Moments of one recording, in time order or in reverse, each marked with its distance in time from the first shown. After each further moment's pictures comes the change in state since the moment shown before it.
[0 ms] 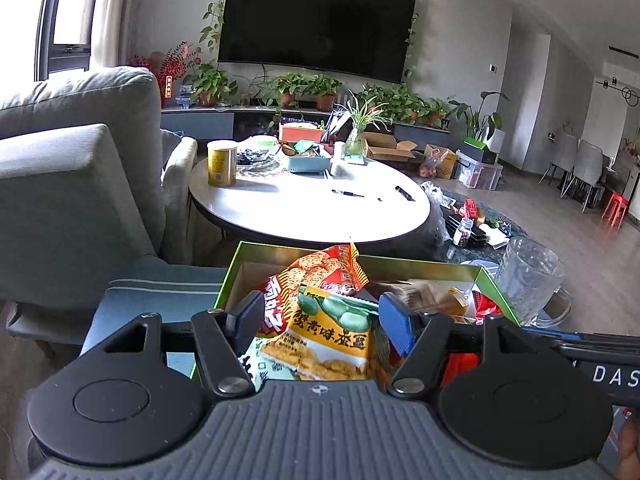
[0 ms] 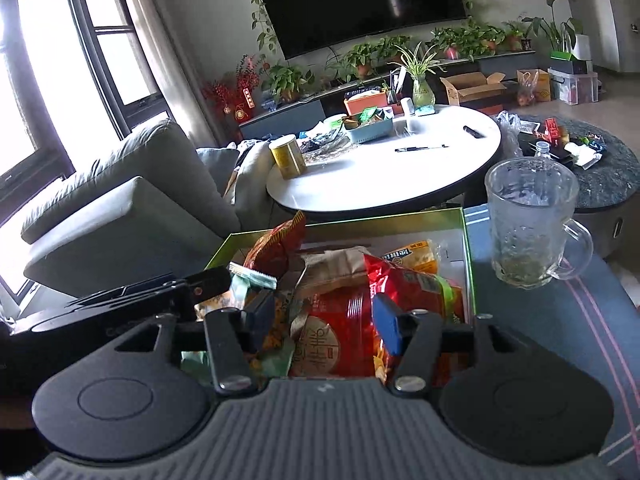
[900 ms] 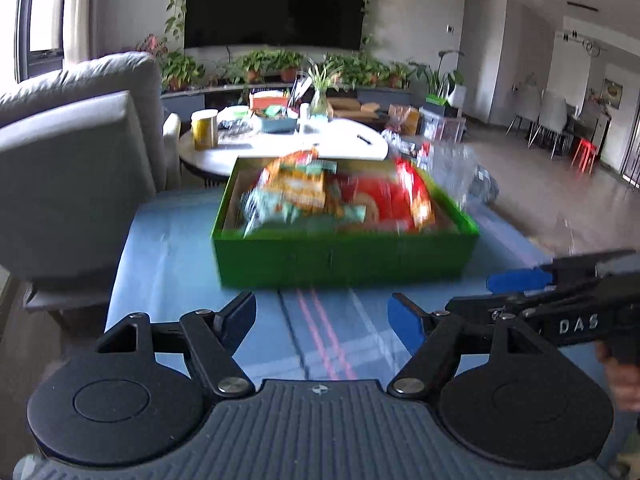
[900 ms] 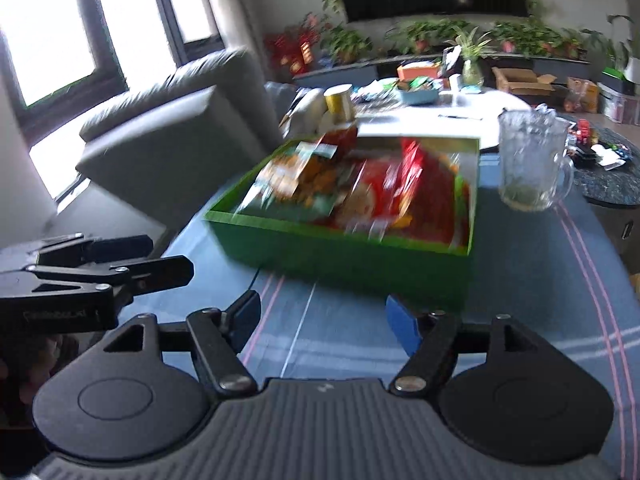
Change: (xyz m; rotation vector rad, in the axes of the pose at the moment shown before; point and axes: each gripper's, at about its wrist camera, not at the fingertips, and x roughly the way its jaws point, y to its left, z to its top) left arm -0.138 -0.001 -0.096 0.115 0.100 -0.067; right arm -0.071 0.012 -0.083 -0.214 0.147 0.115
